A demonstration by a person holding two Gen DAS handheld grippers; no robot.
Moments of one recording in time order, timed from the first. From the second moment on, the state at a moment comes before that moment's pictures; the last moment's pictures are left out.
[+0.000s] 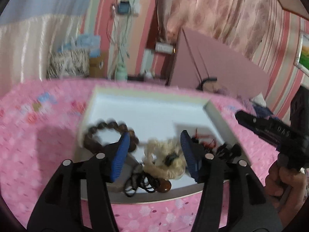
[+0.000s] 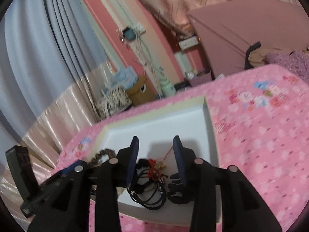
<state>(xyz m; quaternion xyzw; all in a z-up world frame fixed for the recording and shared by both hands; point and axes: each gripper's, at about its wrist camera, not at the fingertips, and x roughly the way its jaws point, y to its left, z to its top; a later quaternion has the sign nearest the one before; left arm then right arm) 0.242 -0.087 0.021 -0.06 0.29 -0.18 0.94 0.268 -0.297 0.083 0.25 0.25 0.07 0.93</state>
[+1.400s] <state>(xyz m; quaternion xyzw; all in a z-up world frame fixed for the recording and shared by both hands) 0.131 0.029 -0.049 -0.01 0.41 -0.11 0.90 0.154 -0.267 0.016 0.14 0.37 0.05 0.92</state>
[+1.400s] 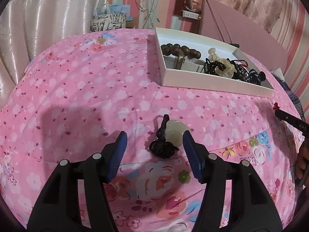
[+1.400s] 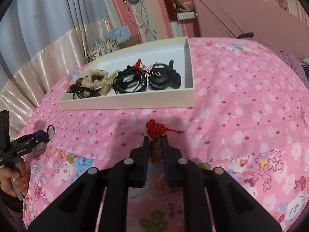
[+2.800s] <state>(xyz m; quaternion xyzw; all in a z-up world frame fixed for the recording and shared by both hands) 0.109 0.011 -0.033 0.04 0.33 -0.09 0.94 0.136 -0.266 0.035 0.11 0.31 -0.01 0.94</state>
